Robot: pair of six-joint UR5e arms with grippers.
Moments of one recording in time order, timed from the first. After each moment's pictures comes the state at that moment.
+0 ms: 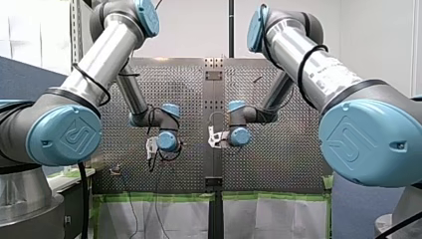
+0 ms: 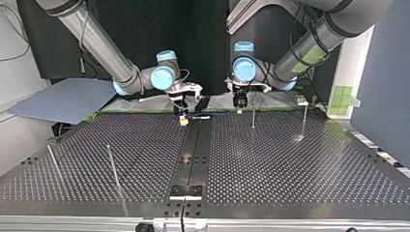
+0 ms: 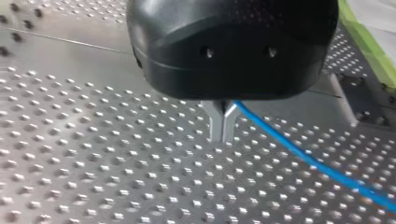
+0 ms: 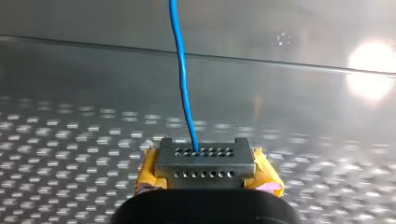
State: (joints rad) left arm -0.33 -2.19 -1.84 -2.44 -1.87 -1.67; right arm 2.21 -0.73 1.35 -0.48 1.64 1.52
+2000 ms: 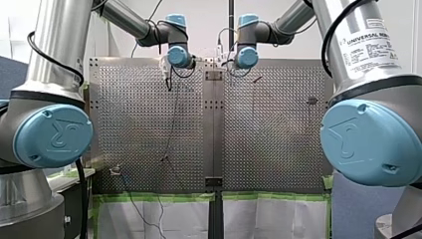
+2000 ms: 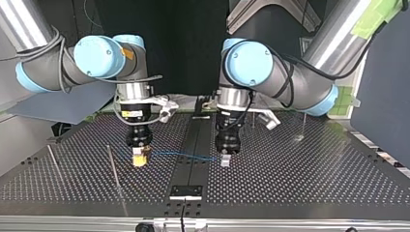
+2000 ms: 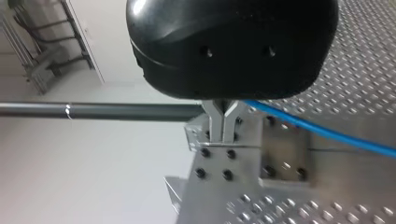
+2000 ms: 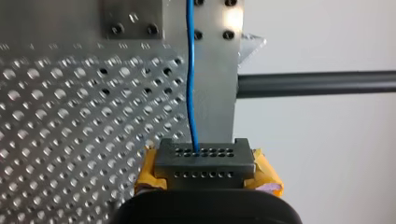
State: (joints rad) left arm -0.45 -1.74 -1.51 -2.82 -1.89 -1.68; right arm 2.19 -1.24 1.34 -0.29 1.74 1.51
